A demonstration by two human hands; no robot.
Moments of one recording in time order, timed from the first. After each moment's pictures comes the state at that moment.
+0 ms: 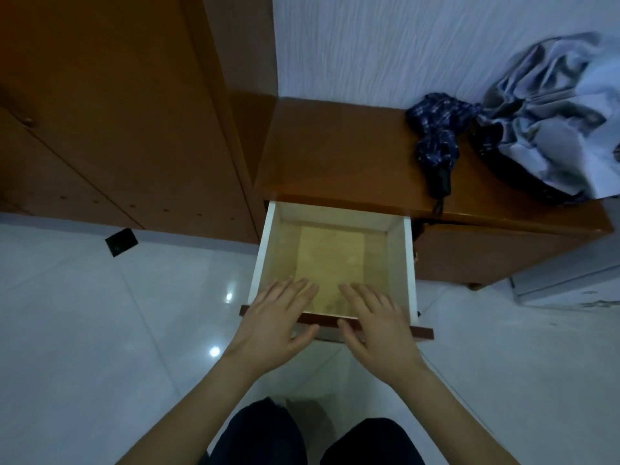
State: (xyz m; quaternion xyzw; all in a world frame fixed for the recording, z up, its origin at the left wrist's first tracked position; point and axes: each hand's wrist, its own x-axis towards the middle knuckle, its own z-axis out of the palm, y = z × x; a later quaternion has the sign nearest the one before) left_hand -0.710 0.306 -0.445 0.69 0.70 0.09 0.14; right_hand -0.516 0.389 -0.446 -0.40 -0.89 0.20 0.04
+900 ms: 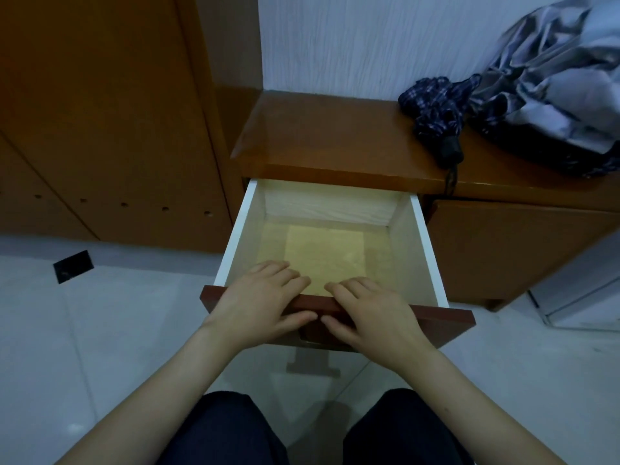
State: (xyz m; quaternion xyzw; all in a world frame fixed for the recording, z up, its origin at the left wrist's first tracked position) left_hand -0.730 0.341 -0.570 0.77 0.63 0.05 -0.01; right_hand -0.520 0.414 -0.573 -0.29 -0.95 0.02 0.09
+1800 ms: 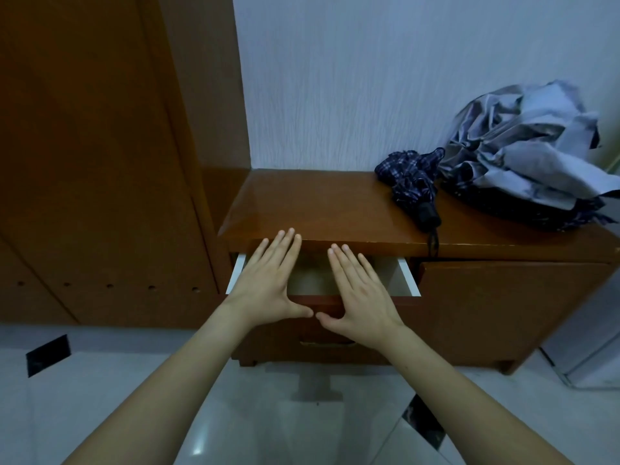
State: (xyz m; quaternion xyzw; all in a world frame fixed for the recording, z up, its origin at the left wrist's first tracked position) left_hand -0.764 0.467 -0.541 0.73 0.67 0.10 -0.07; right_hand -0.564 0.531 -0.565 -0.33 -0.93 -0.06 0.15
